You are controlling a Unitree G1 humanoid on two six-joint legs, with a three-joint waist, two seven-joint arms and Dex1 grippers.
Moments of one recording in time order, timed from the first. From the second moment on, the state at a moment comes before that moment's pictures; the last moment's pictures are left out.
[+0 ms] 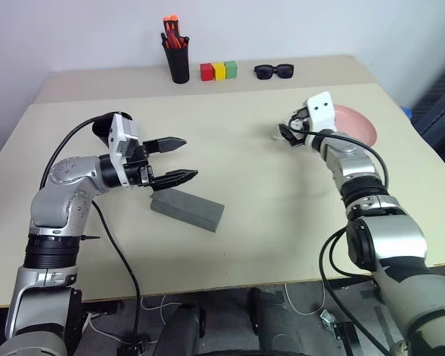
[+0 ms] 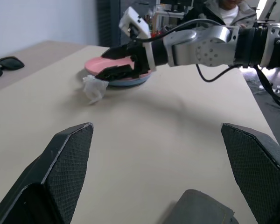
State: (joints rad) left arm -0.54 0.62 0.09 0.04 -0.56 0.40 -1.19; right arm -1.11 -0.37 -0.04 1.15 -0.02 -0.02 0.37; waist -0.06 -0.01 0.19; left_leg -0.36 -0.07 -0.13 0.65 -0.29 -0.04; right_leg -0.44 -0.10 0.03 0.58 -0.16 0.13
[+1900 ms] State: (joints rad) left arm -0.46 0.67 0.14 -0.13 -0.60 0.45 -1.06; right arm -1.16 -0.28 -0.07 1.34 -0.15 -0.10 0.15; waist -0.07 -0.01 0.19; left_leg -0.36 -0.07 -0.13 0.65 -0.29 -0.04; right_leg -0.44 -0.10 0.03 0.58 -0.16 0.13
